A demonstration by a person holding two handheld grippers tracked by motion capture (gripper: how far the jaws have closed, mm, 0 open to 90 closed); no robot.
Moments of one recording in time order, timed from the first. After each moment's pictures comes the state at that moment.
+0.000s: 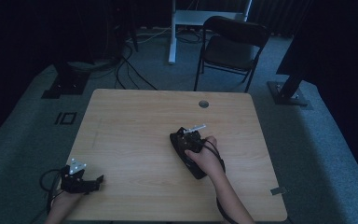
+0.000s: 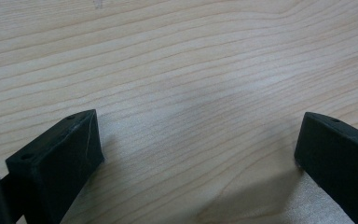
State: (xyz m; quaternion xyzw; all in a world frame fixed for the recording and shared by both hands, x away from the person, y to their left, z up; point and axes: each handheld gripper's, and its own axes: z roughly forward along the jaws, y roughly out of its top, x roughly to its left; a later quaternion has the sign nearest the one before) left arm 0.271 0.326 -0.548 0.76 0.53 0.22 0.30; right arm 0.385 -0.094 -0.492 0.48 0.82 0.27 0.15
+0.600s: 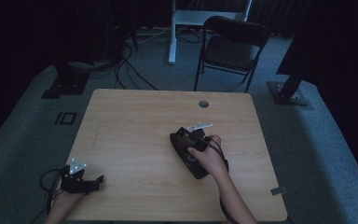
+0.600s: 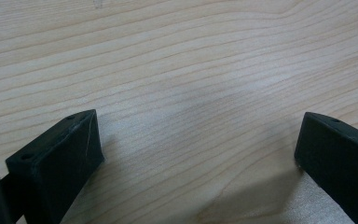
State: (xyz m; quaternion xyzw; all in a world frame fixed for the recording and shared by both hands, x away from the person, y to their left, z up) left arm 0.271 0.326 -0.548 0.76 0.53 0.22 0.30; right arm 0.379 -0.105 -0.473 0.48 0.80 0.32 0.14
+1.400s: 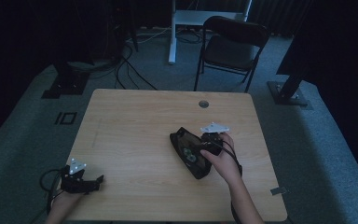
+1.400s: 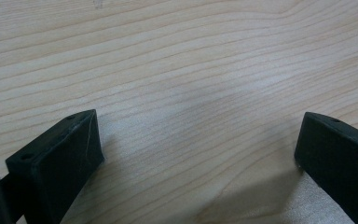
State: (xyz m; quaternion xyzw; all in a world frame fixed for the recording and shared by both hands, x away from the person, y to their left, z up) left arm 0.271 0.326 -0.548 0.76 0.53 0.22 0.30; right arm 0.356 -0.143 -0.449 0.44 0.79 0.38 0.21
